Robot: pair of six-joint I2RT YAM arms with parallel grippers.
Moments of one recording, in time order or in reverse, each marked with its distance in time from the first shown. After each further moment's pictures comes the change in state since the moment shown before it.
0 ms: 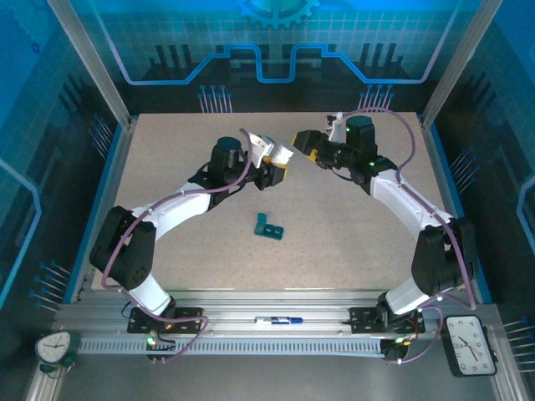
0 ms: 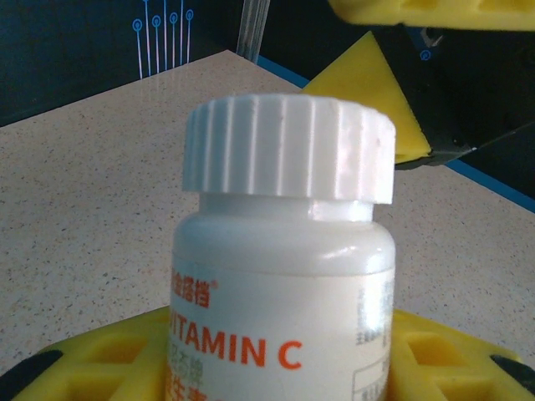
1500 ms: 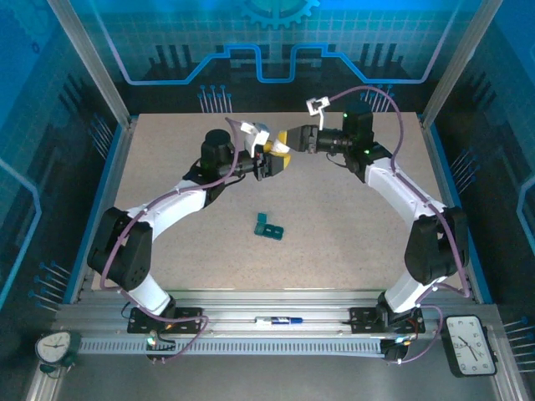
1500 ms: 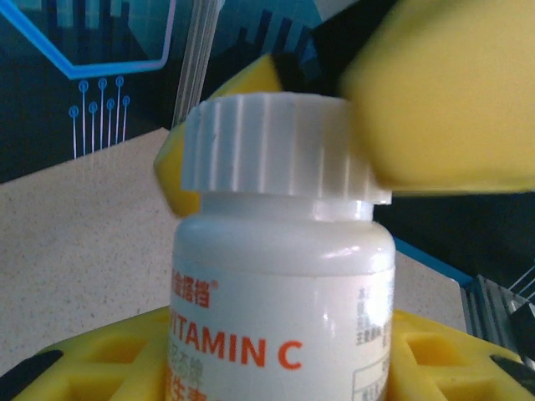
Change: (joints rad) left arm 0.042 -0.014 0.028 0.204 0.195 -0.169; right arm 0.005 0.092 0.154 0.127 -0.340 -0.281
